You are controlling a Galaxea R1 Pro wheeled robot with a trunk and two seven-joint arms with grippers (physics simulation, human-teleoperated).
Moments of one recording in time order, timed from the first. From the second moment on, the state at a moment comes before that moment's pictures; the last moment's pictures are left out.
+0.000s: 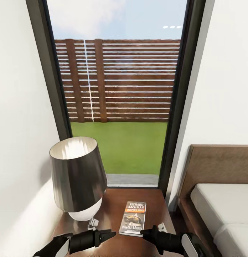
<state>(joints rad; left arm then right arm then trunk) -0.51 0.06 -0.15 -0.28 0.33 0.16 -1.24 -0.39 0.00 -0.25 -0.57 -0.38 0.93 0.67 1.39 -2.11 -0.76</state>
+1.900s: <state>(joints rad) -0.51 0.06 -0.15 -0.28 0.34 0.16 -1.24 -0.39 0.00 -0.26 -0.57 -0.46 0.95 0.71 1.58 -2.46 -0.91</state>
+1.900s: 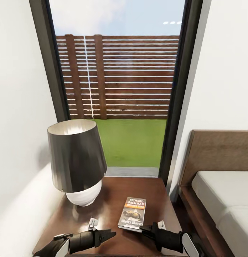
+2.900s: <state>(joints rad) -0.51 0.06 -0.15 -0.28 0.34 0.16 -1.24 -0.39 0.00 -0.25 -0.57 -0.39 0.93 0.67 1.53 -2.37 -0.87</state>
